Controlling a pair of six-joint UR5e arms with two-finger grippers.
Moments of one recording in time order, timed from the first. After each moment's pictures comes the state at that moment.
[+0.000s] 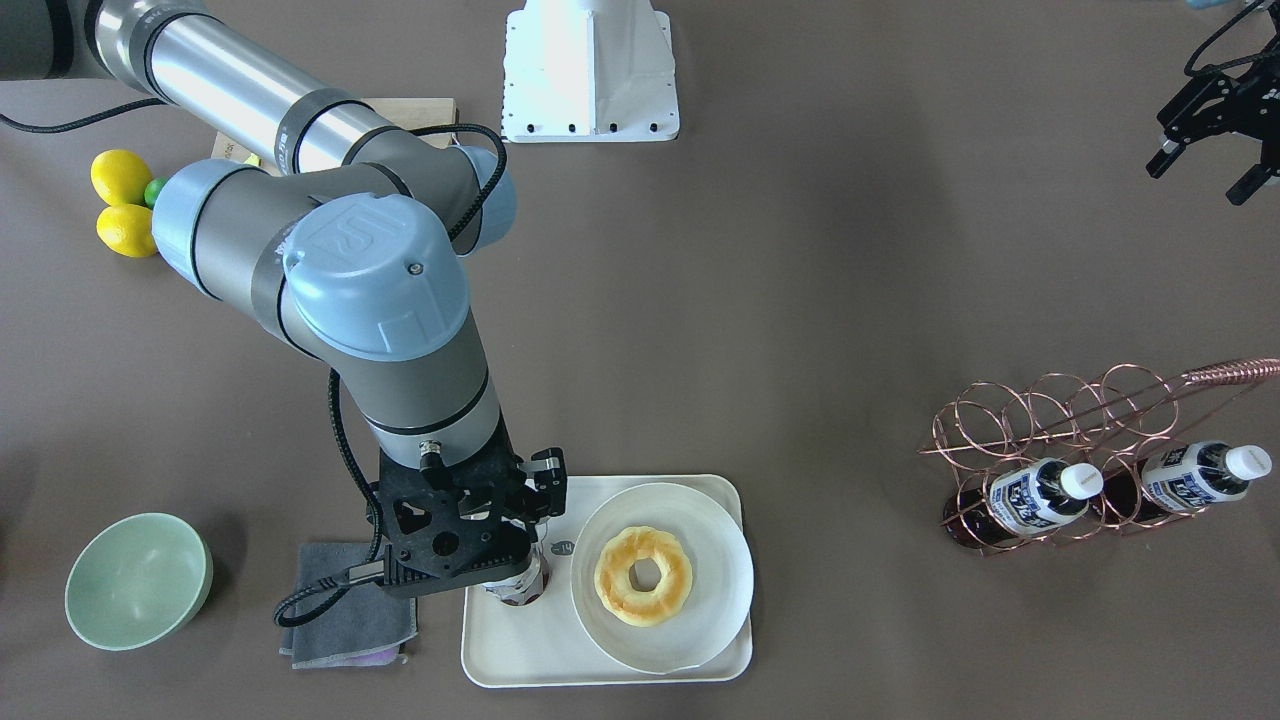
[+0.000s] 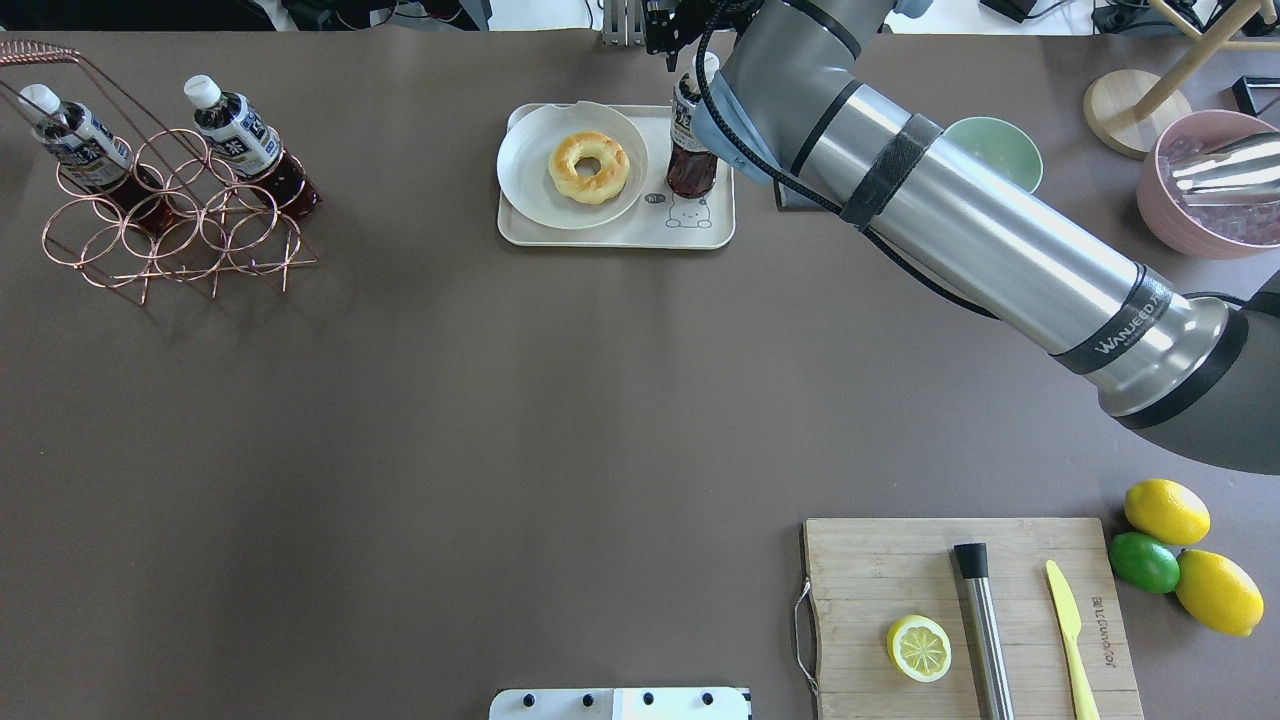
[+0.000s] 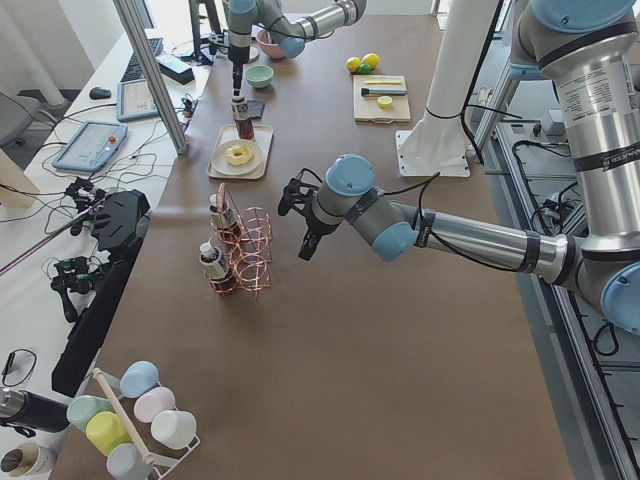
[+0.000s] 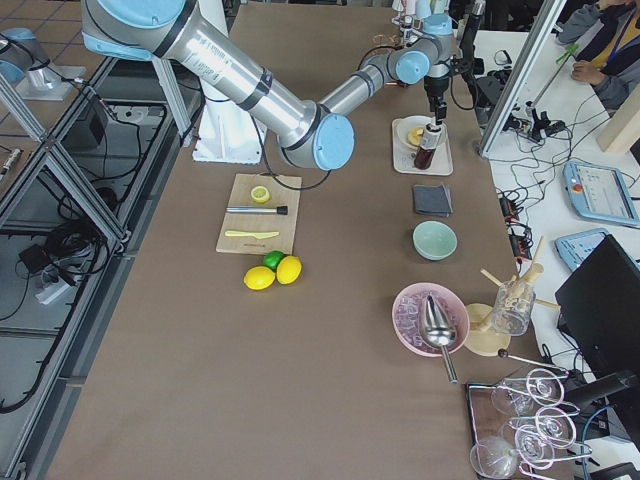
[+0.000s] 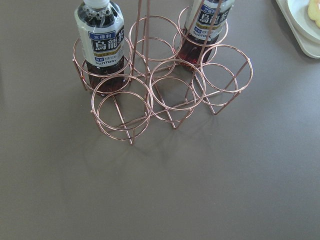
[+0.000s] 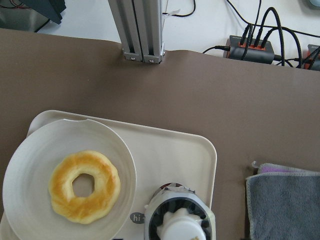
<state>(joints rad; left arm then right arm) -1.31 -1.27 -2.05 -2.18 -2.35 -0.46 0.90 -0.49 1.14 -1.45 1.98 0.78</state>
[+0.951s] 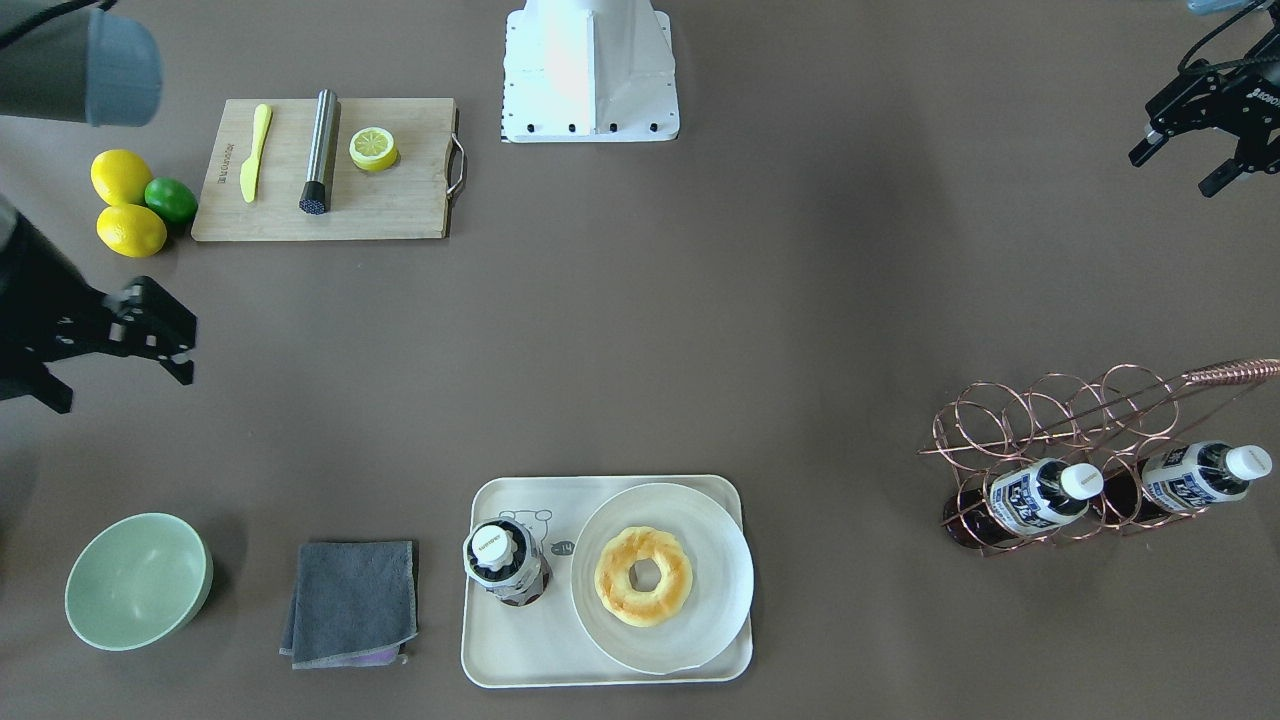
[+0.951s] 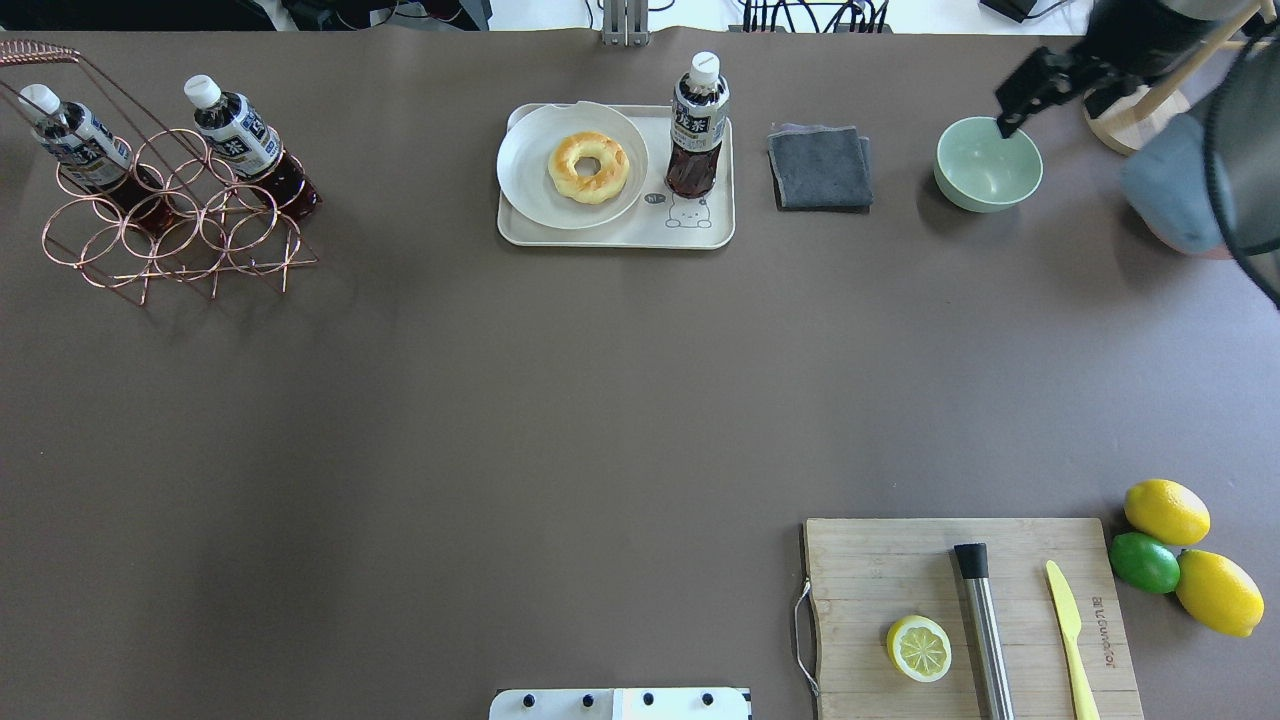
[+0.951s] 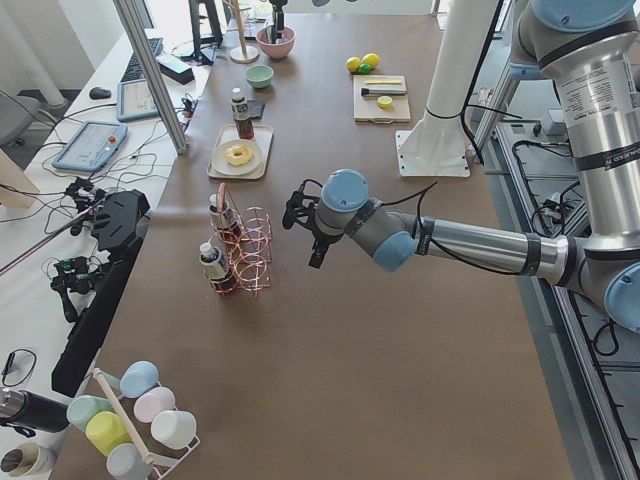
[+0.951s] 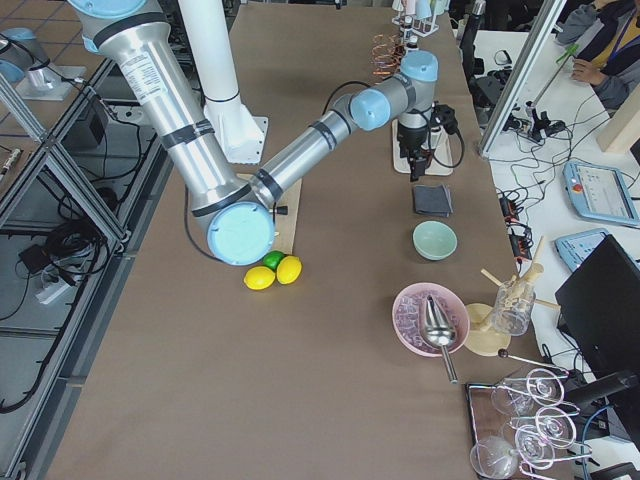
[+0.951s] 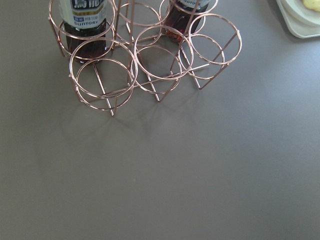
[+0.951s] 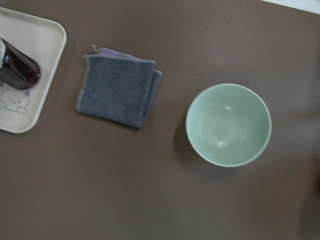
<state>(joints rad) -1.31 -1.26 -2.01 -2.16 -2.47 -0.45 1.15 -1.08 1.80 -1.75 2.21 0.42</state>
